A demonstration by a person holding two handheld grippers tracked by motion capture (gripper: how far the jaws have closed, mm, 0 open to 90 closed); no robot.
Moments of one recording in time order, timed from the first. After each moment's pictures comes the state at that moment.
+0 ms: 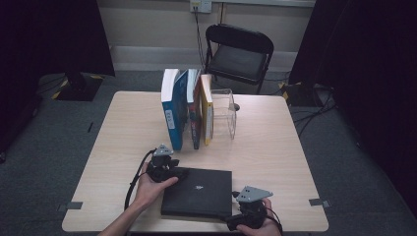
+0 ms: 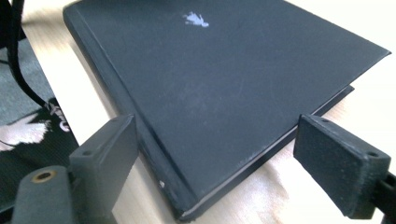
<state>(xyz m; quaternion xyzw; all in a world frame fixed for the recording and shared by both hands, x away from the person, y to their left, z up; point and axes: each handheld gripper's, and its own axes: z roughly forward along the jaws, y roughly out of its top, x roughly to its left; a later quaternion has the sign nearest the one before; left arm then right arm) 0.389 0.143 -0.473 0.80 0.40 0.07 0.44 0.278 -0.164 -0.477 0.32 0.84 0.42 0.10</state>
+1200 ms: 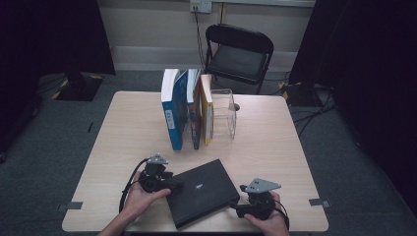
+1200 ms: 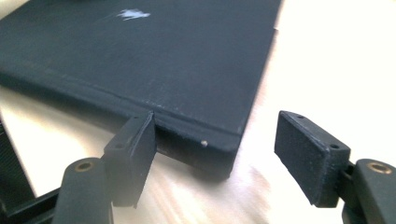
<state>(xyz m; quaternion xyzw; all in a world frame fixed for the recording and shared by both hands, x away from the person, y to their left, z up) 0.353 0.159 -0.462 0.83 0.41 0.01 0.38 0.299 -0.189 -0.475 0.35 0.84 0.40 0.13</state>
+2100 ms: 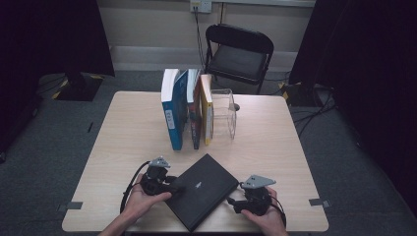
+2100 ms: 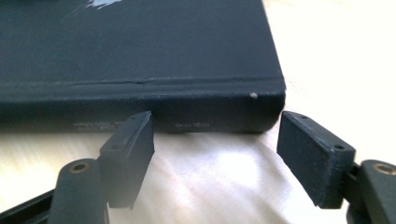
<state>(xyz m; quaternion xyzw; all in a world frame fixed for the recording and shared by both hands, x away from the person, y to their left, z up) 0.349 0.155 -0.465 0.83 0.39 -0.02 0.40 0.314 -0.183 -0.484 0.36 0.84 0.38 0.13</state>
